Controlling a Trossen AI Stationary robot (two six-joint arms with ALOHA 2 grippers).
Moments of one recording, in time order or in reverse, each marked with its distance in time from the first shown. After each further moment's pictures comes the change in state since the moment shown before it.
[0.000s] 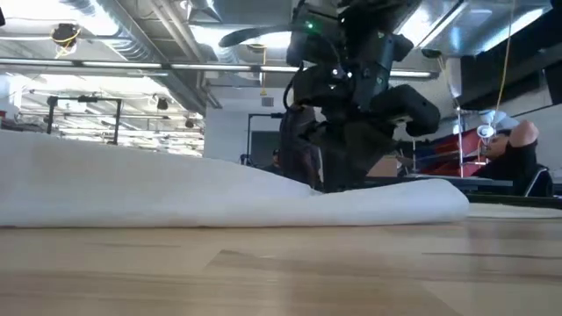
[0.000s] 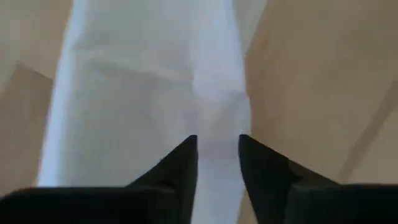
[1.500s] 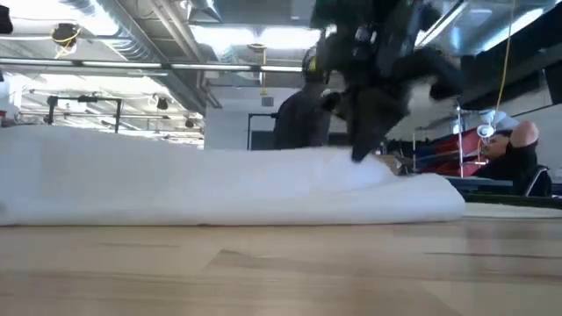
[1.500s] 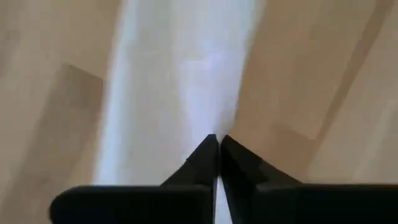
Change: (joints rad) left arm 0.036 0.000 -0.146 0.010 0.039 -0.197; right arm 0.080 -0.197 -0.065 -0.047 0.013 0.120
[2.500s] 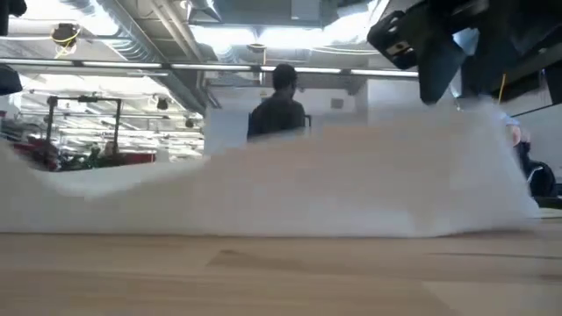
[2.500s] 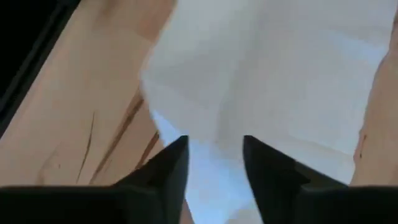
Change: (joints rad) left arm 0.022 0.000 0.000 0.229 -0.007 0.123; right arm 0.361 -0.042 0.001 0.028 0.117 0.331
